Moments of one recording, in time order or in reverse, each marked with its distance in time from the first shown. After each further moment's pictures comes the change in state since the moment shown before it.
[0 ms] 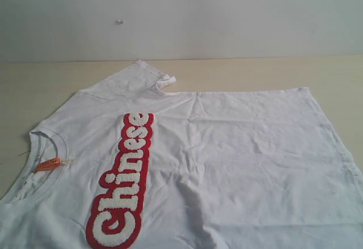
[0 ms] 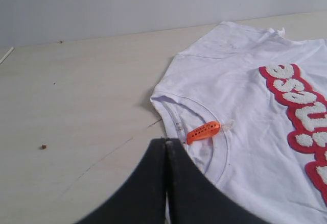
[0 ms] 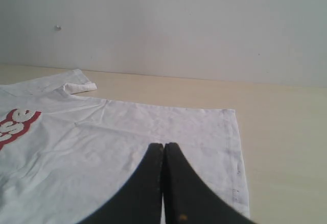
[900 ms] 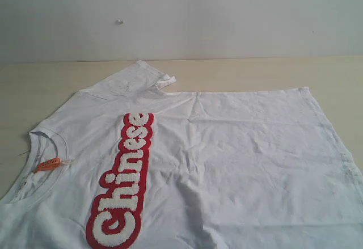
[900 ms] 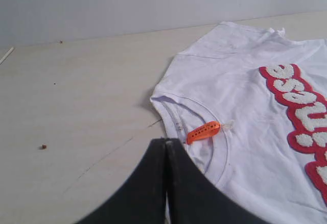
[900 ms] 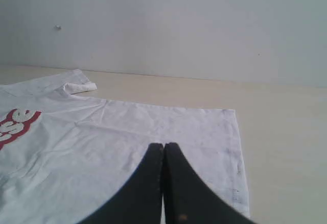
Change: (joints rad) left arm 0.000 0.000 0.000 0.000 0.000 0.000; right arm 0.000 0.000 0.000 0.000 0.000 0.000
